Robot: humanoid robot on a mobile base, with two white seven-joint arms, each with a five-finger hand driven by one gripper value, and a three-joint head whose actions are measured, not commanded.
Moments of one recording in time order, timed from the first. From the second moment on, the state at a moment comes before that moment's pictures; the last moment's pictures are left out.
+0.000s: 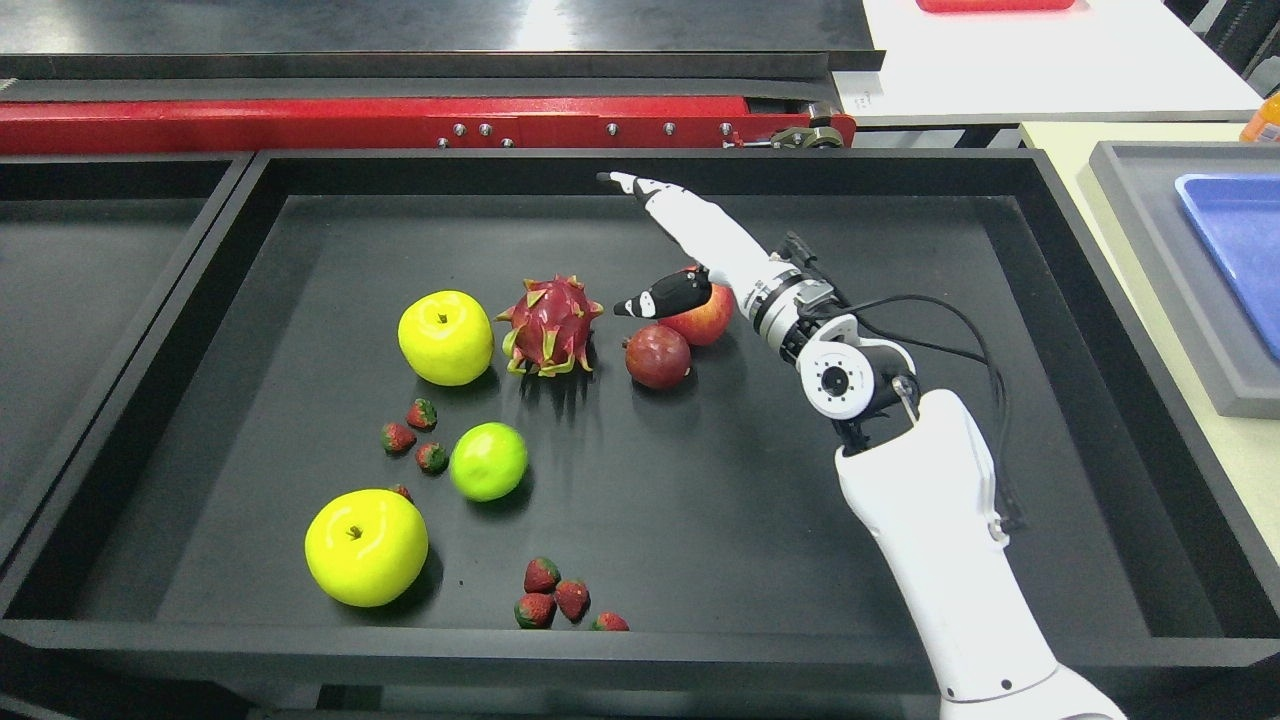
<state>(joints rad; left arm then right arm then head) 0.04 0.00 -0.06 -0.05 0.05 -0.03 -0.14 -0.57 -0.01 0.18 -1.42 0.64 -0.05 0.29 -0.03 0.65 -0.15</state>
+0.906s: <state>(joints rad) 0.04 0.00 -0.06 -0.05 0.05 -0.03 -0.14 -0.05 0.00 0.11 -1.41 0.05 -0.21 -0.10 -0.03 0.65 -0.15</state>
